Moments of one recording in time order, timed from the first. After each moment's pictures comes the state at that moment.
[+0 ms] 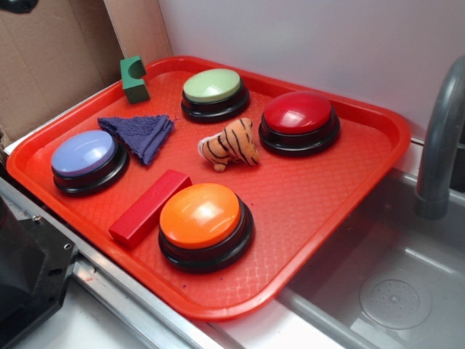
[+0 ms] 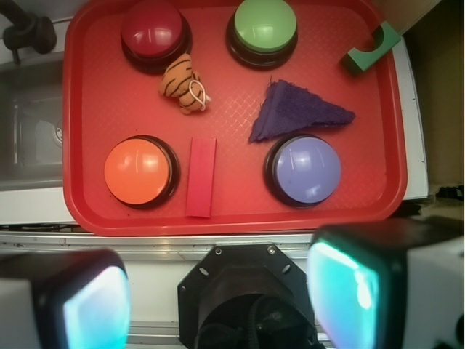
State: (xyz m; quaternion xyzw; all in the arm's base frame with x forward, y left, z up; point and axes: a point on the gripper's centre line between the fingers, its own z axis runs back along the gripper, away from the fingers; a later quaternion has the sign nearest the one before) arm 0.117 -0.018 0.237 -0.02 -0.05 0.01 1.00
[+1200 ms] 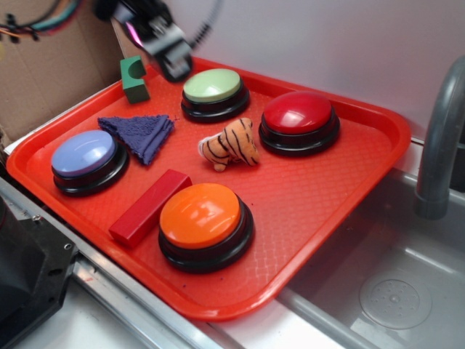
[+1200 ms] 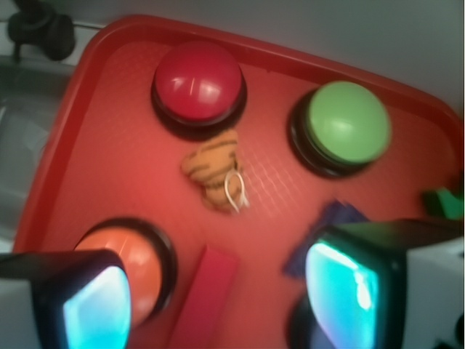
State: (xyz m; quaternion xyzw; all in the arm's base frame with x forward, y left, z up) arm 0.225 -0.043 0.141 -0.01 -0.11 -0.13 0.99
